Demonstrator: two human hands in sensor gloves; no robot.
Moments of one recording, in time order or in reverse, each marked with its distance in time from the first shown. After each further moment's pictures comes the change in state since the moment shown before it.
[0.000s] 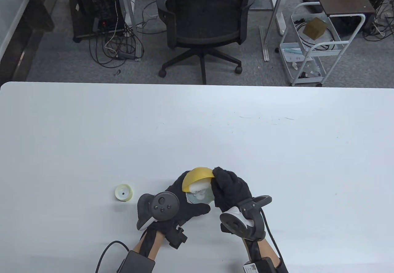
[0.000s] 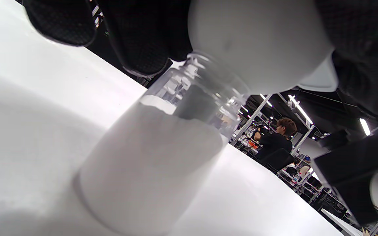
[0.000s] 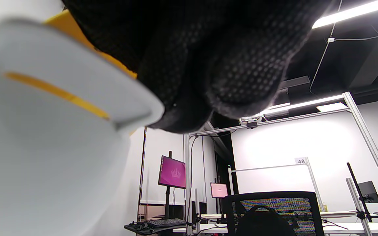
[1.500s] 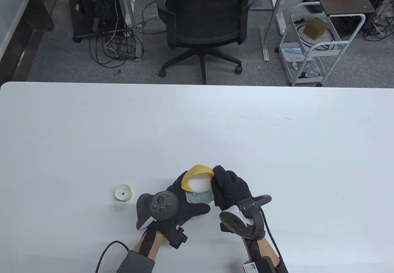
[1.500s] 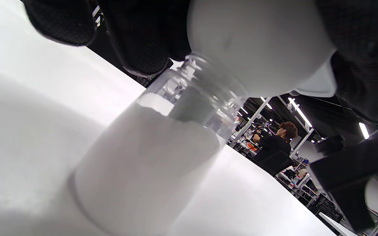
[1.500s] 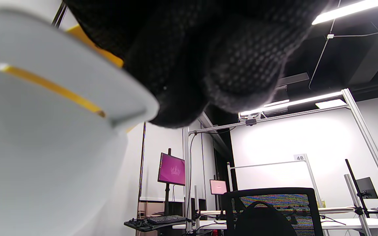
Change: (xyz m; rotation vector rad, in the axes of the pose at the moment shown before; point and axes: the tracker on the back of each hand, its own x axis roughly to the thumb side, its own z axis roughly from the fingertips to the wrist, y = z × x) left_hand 0.000 0.000 0.000 0.001 0.001 0.007; right_hand 0.001 -0.001 -0.003 0.015 0.007 -0.001
